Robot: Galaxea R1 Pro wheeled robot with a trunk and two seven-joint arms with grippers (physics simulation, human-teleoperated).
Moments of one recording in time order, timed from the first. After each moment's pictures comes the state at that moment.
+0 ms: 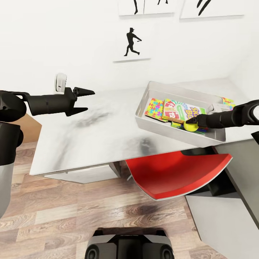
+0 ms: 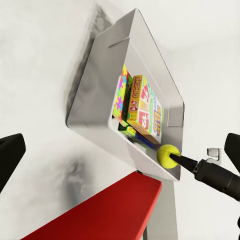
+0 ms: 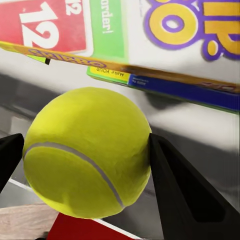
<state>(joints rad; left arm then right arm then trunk) -1.19 0.40 -0.18 -1.60 2.15 0.91 0.84 -1.21 -0.69 0.48 -1.54 -1.72 1.05 -0.84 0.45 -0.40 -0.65</state>
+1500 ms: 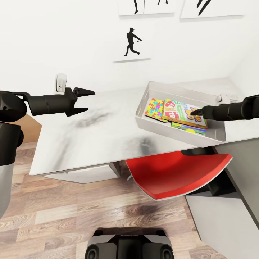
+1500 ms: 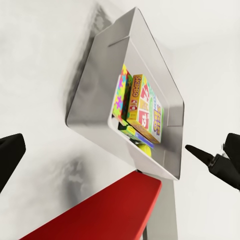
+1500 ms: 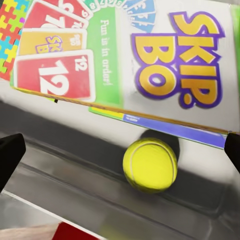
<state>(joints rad) -1.19 0.40 -0.18 -1.60 2.15 0.91 0.84 -1.25 -0.71 0.45 -1.58 -1.69 1.05 -0.83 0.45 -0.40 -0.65</state>
